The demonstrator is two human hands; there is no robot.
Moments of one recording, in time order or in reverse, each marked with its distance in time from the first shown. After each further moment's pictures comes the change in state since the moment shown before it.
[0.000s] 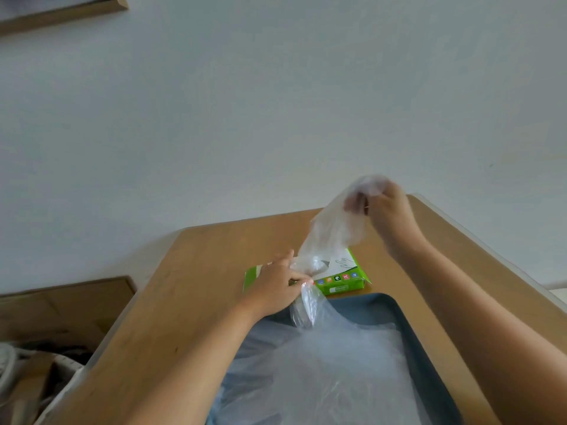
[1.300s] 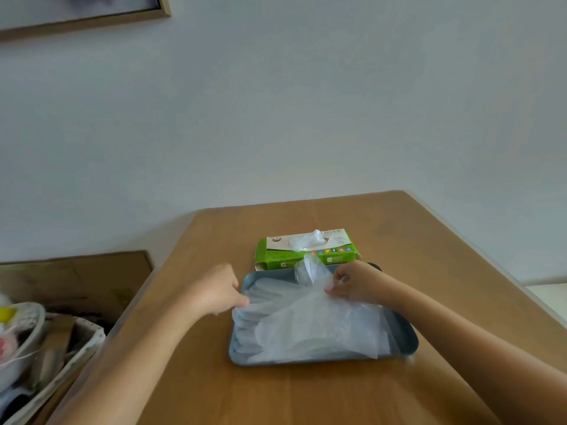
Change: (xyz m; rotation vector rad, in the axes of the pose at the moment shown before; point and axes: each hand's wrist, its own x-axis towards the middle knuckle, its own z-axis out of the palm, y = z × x) left_hand -0.157 0.016 -0.066 0.098 -0.075 -0.439; right_hand -0.119 0.022 -0.002 -0.697 -0.681 0.287
